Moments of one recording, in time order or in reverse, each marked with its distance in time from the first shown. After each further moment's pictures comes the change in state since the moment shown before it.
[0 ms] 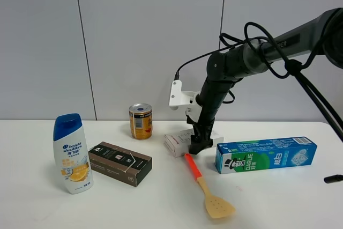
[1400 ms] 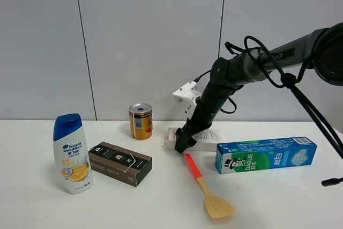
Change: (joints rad) left arm 0.000 0.000 0.000 0.000 0.000 0.000; right arm -0.034 0.067 -0.051 0.163 0.026 0.429
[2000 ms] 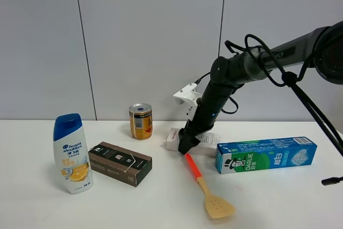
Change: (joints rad) left arm 0.000 0.000 0.000 0.000 0.000 0.000; right arm -0.001 -0.005 0.000 -0.025 0.052 0.015
